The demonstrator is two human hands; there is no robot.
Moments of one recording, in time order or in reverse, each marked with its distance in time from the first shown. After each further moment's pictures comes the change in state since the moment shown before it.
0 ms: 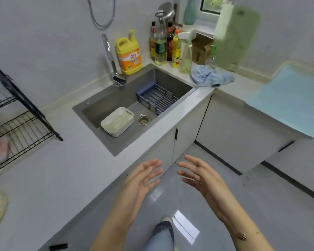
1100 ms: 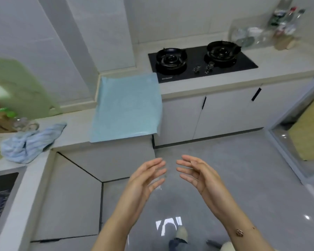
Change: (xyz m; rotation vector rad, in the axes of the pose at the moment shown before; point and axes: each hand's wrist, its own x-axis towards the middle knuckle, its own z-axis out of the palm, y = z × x) left_hand 0.155 -0.066 0.457 0.295 -0.830 -0.326; right_hand -0.044 -0.075 -0.385 0.529 0.823 -0.321
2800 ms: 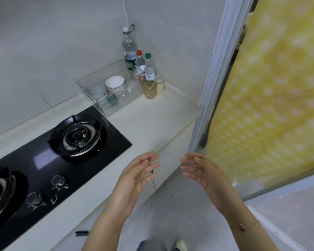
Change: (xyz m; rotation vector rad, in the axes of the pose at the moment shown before) left_hand 0.590 0.042 0.629 0.284 -0.494 -0.169; right_hand 0.377 -0.437 -0.529 0.216 0.526 -0.264
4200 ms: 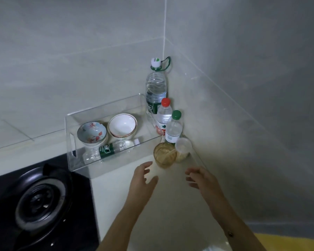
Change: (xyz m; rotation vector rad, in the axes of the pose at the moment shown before) left_hand 0.445 0.085 -0.009 0.590 0.503 0.120; right_hand 0.473 -0.133 0.061 -0.597 -0.128 0.083
